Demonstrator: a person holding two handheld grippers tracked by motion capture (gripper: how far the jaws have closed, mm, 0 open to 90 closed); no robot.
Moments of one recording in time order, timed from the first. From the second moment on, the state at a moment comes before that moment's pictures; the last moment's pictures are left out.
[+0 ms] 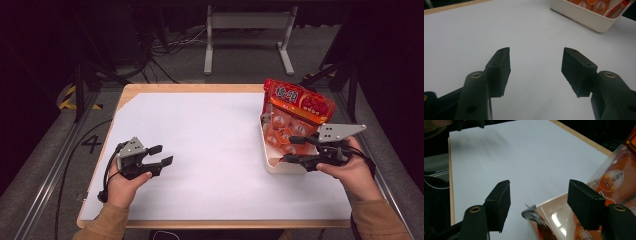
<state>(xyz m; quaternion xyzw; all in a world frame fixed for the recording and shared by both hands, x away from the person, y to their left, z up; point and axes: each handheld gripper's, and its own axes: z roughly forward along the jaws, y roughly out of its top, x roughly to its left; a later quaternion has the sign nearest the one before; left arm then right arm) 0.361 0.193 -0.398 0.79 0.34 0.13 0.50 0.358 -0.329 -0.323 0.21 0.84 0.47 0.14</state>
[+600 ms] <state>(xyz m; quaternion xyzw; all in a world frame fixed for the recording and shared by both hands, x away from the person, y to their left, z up) 0.337 0.211 -0.395 0.78 0.34 0.14 0.50 0.345 -0.261 -0.327 0.26 0.79 0.52 0.20</state>
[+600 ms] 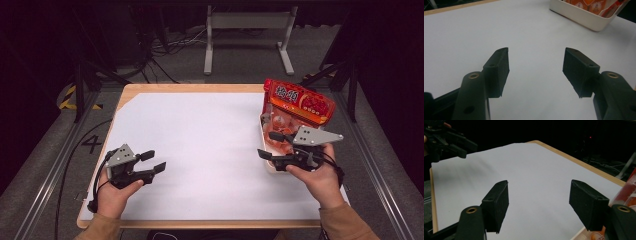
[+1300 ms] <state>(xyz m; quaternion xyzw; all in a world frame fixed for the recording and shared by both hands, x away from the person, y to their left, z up) 0.325 0.215 -0.406 0.79 0.34 0.13 0.50 0.331 -0.211 -0.387 0.28 0.78 0.53 0.21</state>
